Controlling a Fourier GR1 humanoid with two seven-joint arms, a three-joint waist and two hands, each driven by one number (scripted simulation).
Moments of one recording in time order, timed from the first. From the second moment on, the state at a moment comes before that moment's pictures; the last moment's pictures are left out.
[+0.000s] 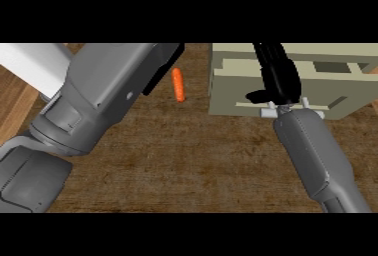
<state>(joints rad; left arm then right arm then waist) -1.55 0.12 -0.27 -0.39 0.53 0.57 0.06 -0.71 -0.18 0.07 -0.91 1.03 -0.44 -0.04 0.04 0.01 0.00</state>
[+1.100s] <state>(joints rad) -1.35 0.26 -0.31 -0.70 0.50 0.52 0.21 -1.13 -0.20 -0.08 -0.36 1.06 -0.62 -0.10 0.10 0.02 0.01</state>
